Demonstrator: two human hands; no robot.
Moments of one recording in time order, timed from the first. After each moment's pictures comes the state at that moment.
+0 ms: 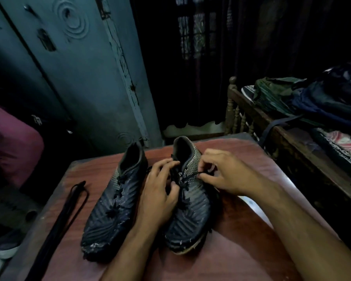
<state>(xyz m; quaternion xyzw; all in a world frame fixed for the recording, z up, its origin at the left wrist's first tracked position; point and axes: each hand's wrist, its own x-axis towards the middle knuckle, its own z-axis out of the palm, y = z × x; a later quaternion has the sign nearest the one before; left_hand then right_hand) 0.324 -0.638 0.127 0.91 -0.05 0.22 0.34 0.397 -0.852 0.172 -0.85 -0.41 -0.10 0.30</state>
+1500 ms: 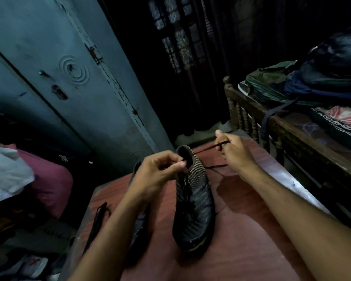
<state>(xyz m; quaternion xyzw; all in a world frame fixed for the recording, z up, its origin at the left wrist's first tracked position) 0.320 -0.663 0.247 0.85 -0.12 0.03 0.52 0.426 -0.870 0.165 -0.72 -0.10 -0.13 0.68</state>
